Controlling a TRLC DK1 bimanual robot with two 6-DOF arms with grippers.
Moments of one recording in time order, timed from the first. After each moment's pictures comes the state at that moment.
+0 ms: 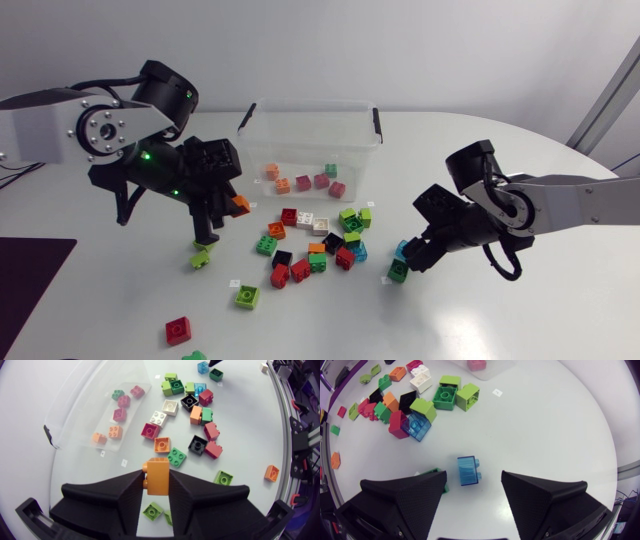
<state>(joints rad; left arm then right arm) -0.36 1.52 1.08 -0.62 0.16 0.91 0.25 1.59 0.73 -0.26 -0.11 -0.38</state>
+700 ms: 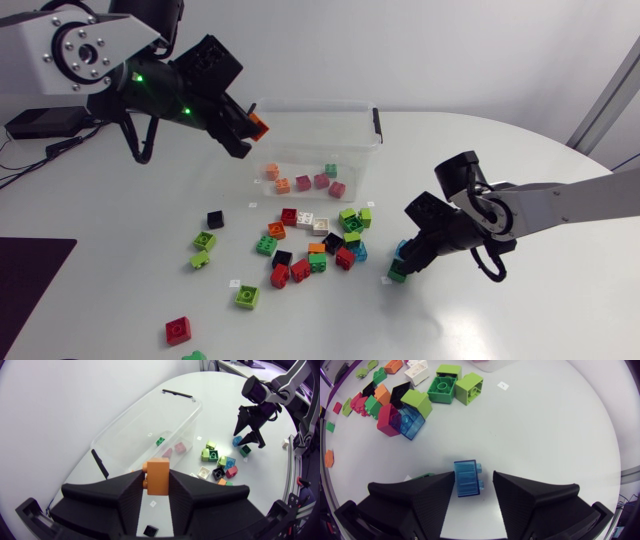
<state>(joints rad) -0.36 1.57 1.35 -0.51 0.20 0.55 0.26 1.70 0.73 -0.16 -0.12 -0.40</state>
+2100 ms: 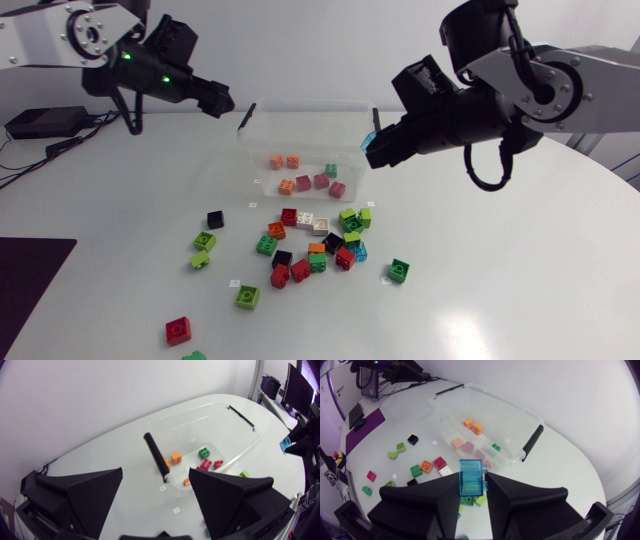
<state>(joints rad) -0.15 1.72 1.50 -0.48 0.18 0.30 0.44 1.49 1.18 -0.42 -0.14 -0.18</state>
